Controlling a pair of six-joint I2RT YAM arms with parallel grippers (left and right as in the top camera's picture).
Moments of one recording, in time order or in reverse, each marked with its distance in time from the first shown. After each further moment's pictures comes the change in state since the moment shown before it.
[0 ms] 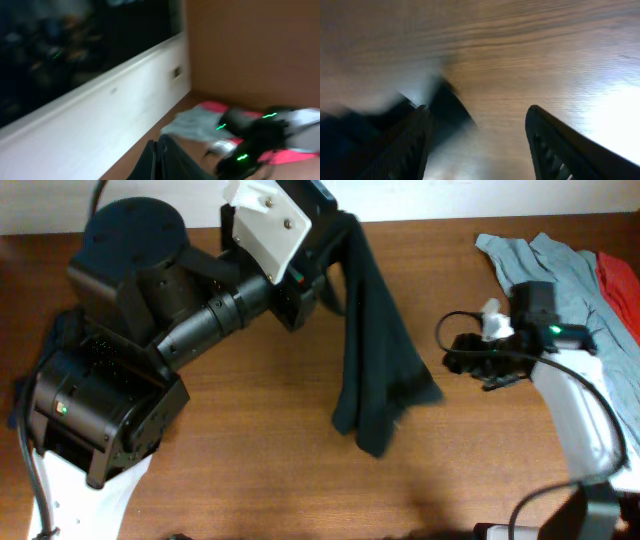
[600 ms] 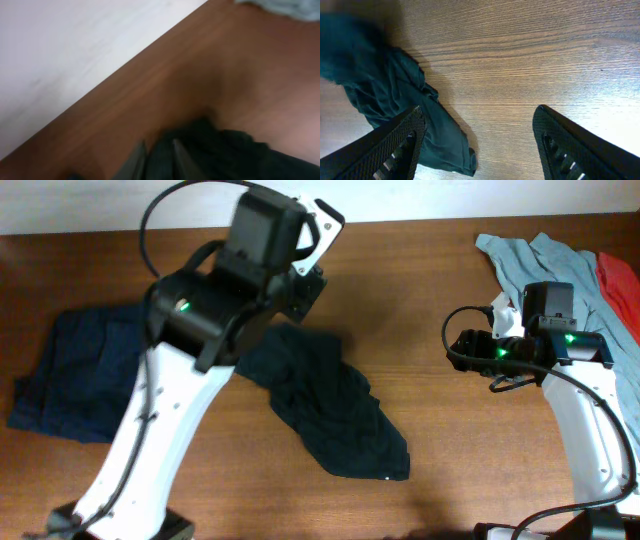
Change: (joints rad) left arm -0.001 0.246 0.001 -0.376 -0.462 0.042; right arm -0.011 -0.060 0.000 0.019 -0.027 -0.046
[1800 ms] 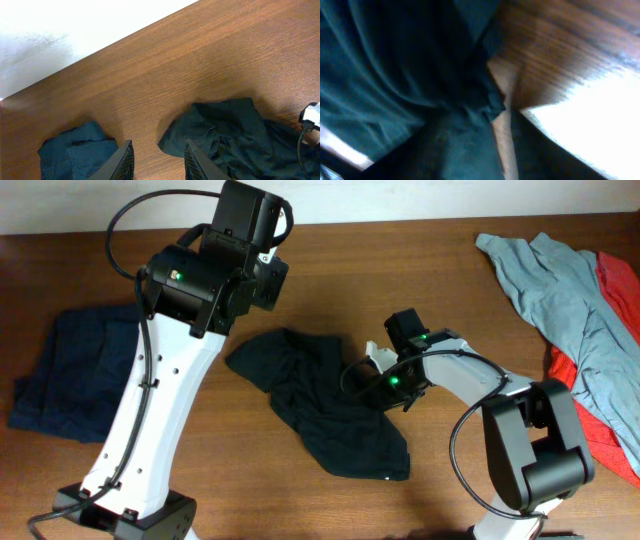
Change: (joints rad) left arm 0.117 0.058 0.000 -0.102 -0.122 -0.139; right arm 0.444 0.435 -0.064 0.176 -0.026 -0.145
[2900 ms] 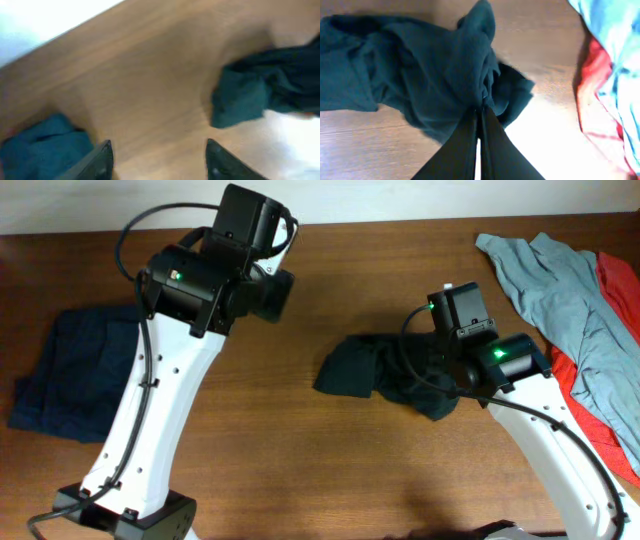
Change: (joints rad) left arm 0.000 0.000 -0.008 -0.077 0.142 -0.012; right arm 0.001 -0.495 0.146 -0.228 0.731 0.288
